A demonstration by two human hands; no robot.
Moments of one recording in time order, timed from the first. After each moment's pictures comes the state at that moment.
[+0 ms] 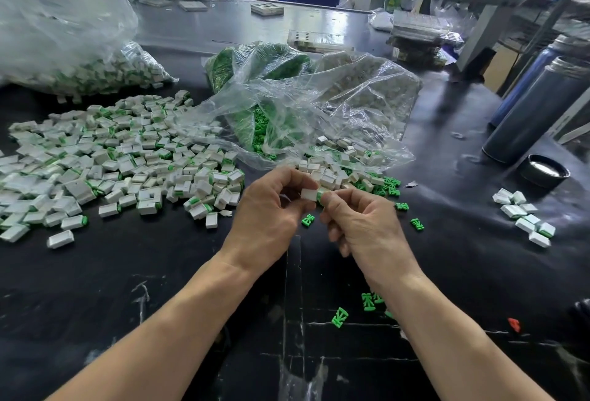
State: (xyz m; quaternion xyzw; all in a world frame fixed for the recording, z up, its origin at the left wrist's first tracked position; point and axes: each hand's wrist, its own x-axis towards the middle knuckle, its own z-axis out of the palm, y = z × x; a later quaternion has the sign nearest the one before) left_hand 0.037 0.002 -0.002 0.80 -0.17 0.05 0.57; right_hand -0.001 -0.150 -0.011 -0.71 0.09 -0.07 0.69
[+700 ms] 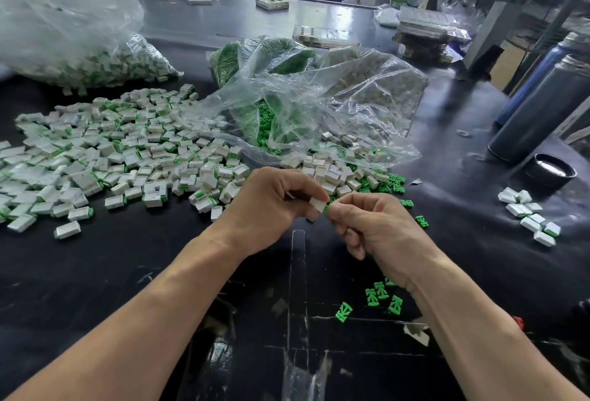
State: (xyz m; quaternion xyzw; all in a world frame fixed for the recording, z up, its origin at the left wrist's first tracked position) left_hand 0.050 0.019 0.006 0.79 -0.27 -0.04 0.54; right_hand -0.005 -0.170 0.000 -0.70 0.05 0.07 0.71
